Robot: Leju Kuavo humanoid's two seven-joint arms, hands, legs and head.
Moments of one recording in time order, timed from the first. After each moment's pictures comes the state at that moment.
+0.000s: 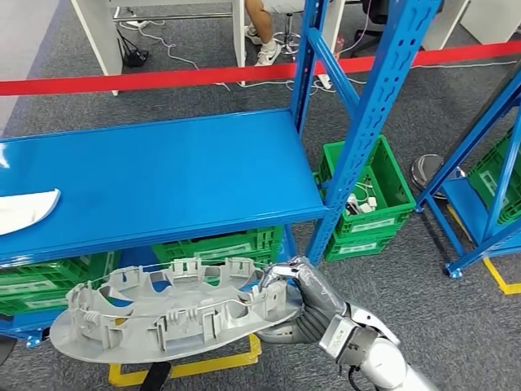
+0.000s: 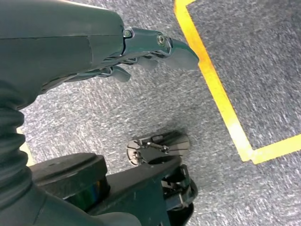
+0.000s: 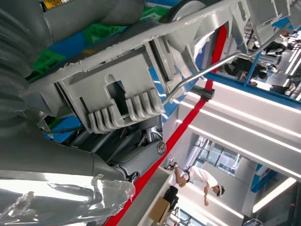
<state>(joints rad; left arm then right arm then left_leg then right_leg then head) -0.03 -0.12 0.13 -0.18 -0.12 0.12 -0.41 -0.14 -0.09 0.57 -1.64 0.18 -0.01 -0.40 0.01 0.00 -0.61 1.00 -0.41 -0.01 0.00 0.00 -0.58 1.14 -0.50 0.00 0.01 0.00</state>
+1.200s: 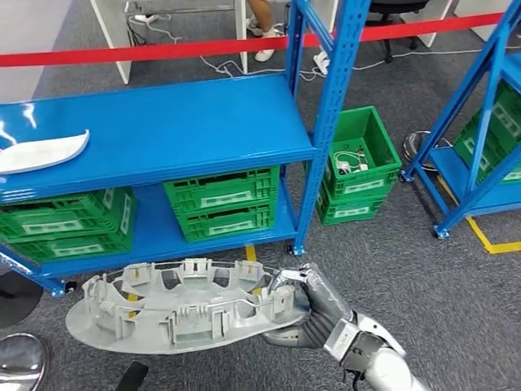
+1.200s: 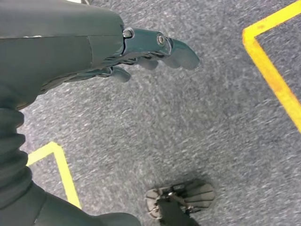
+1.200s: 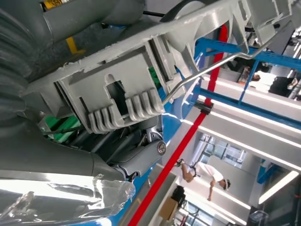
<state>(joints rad) -0.01 0.01 0.13 -0.18 -0.18 0.17 -0.40 -0.07 -0.09 0.54 -1.66 0.20 -0.03 -0.39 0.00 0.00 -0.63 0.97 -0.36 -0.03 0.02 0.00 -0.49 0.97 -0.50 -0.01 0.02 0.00</state>
